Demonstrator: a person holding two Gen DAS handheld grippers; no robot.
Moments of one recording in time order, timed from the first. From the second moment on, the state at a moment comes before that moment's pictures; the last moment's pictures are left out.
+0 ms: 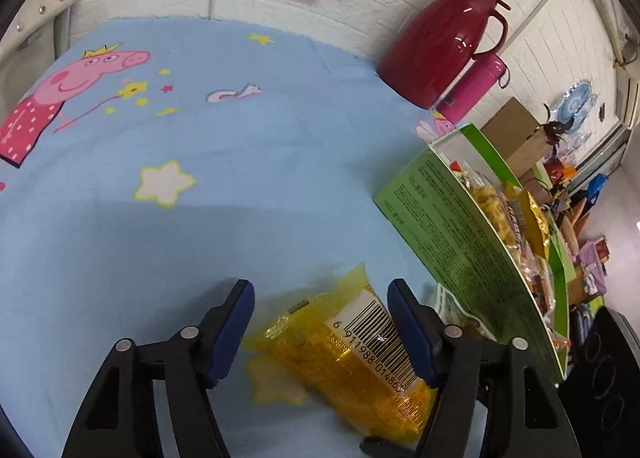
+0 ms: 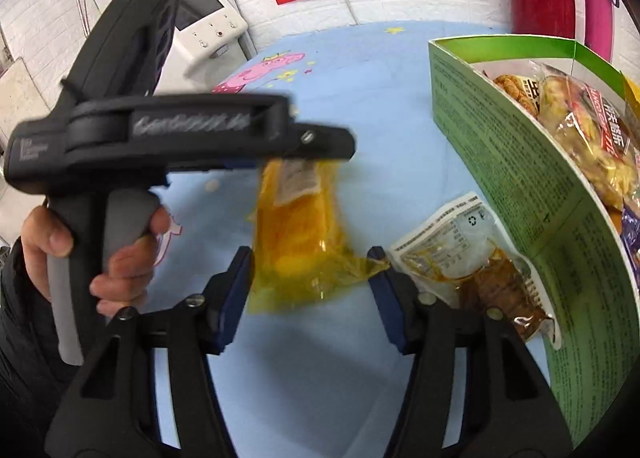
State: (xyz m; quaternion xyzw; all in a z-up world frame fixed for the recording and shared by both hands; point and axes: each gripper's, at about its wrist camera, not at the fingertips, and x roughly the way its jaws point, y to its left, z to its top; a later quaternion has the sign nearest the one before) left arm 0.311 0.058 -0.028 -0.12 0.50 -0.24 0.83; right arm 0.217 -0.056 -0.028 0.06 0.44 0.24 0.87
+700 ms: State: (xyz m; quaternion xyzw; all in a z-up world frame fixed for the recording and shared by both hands) left arm 0.160 0.091 -0.036 -0.21 0.52 -0.31 0.77; right arm 0.112 -0.105 -0.019 0.07 0.45 0.28 0.85
